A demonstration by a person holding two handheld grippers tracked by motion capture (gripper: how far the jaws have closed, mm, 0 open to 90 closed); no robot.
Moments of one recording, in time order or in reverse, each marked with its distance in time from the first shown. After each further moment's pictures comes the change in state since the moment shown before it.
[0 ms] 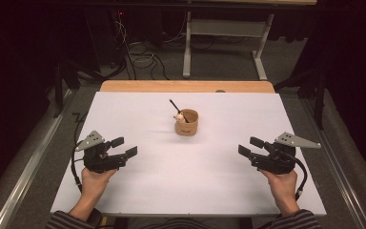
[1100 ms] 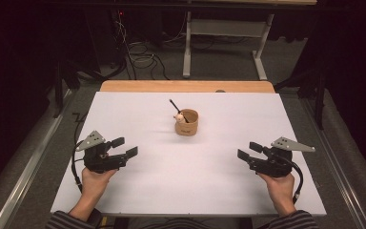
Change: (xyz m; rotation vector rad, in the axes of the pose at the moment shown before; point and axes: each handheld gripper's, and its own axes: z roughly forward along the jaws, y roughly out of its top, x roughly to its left) left arm 0.000 0.000 0.001 0.005 -0.003 0.001; right arm -0.007 -0.019 0.008 0.040 -0.032 0.010
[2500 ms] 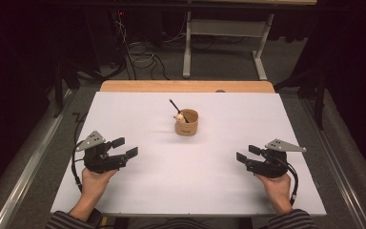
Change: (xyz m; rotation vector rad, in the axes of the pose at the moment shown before) left arm 0.000 0.000 0.000 0.005 -0.007 0.004; right arm -0.010 -0.015 0.016 0.079 -0.055 -0.020
